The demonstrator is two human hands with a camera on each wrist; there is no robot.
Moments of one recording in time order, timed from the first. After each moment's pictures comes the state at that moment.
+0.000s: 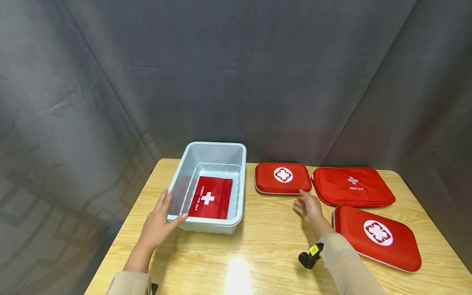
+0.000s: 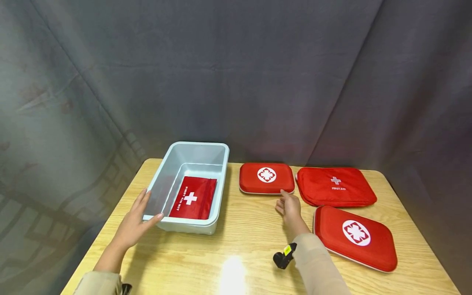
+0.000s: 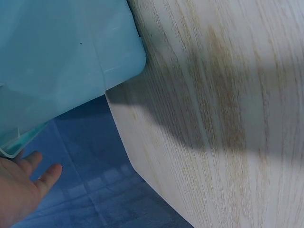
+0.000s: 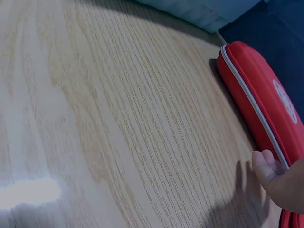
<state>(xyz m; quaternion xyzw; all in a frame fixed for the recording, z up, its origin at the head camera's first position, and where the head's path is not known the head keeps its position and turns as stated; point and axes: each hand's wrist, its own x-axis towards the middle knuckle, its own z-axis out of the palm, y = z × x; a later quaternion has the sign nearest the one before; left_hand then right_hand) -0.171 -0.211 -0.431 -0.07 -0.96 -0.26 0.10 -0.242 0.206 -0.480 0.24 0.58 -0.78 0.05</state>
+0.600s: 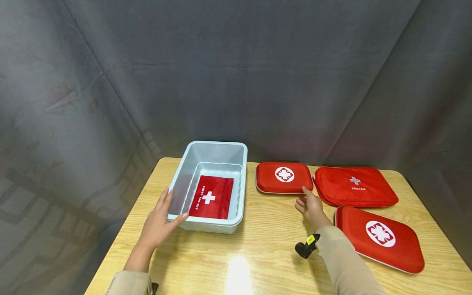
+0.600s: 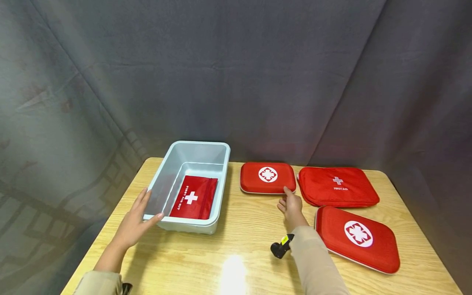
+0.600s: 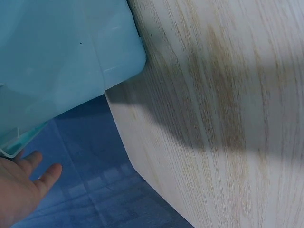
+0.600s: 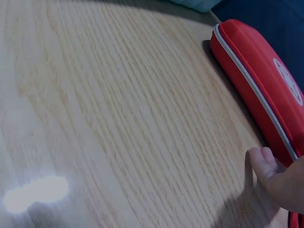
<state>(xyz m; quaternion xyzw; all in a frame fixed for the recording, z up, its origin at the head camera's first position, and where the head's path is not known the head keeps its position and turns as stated) -0.172 -0.210 -0.431 -0.06 -0.96 -0.27 0.09 -0.261 0.211 -0.489 0.30 0.54 -0.79 0.04</state>
